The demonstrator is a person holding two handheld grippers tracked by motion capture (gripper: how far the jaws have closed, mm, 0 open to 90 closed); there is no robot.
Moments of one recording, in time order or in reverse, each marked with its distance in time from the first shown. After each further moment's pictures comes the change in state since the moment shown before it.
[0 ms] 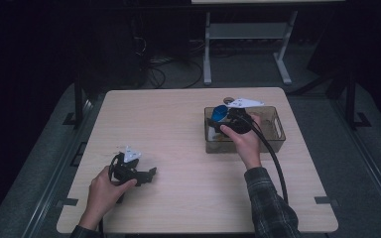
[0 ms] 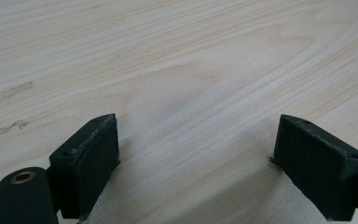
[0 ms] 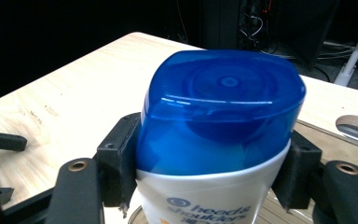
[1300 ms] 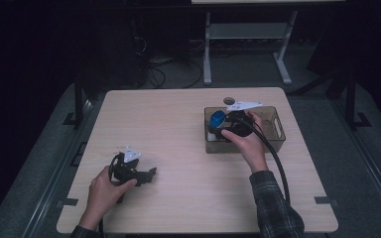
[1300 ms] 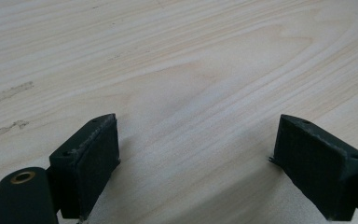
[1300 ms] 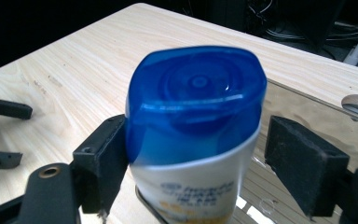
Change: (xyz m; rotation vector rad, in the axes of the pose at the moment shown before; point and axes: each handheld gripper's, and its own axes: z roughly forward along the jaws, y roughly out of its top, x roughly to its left) left arm 0.000 0.000 0.000 -0.001 0.001 0.000; right arm 0.003 -0.004 -0.008 0.098 0.010 -0.036
